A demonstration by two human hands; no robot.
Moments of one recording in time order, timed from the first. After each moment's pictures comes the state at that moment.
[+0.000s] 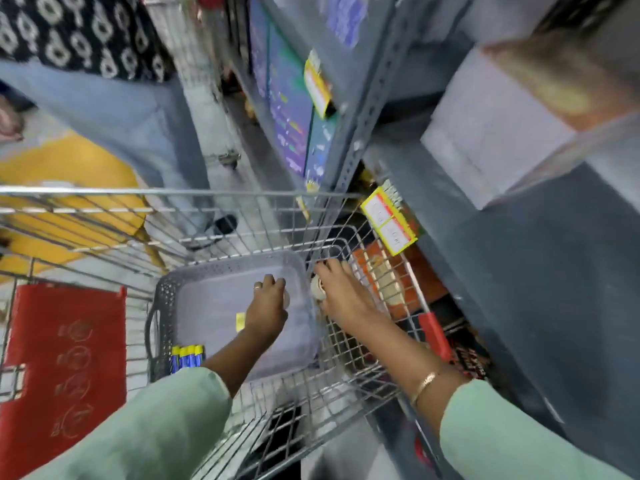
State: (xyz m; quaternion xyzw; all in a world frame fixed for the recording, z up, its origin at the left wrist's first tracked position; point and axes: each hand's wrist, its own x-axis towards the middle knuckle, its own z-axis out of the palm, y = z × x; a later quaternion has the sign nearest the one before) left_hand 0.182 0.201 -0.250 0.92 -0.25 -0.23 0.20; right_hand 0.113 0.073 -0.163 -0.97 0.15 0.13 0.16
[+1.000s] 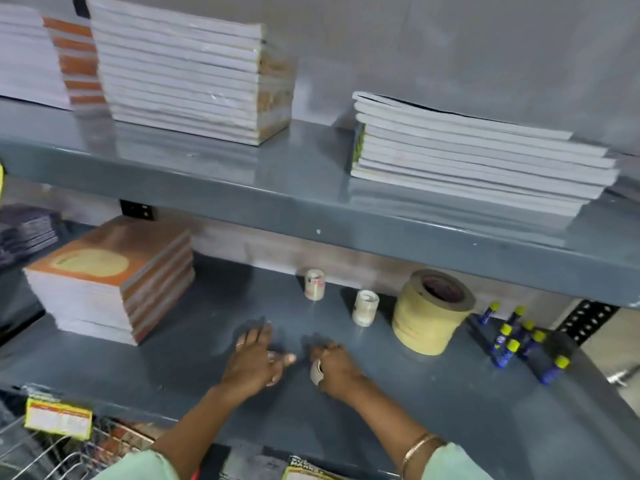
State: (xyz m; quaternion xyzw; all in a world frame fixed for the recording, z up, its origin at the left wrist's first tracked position) left_hand -0.049 -0.065 -0.045 0.68 -0.67 -0.25 0.17; right_hand -0.219 -0.076 -0.021 -0.79 0.59 0.05 0.14
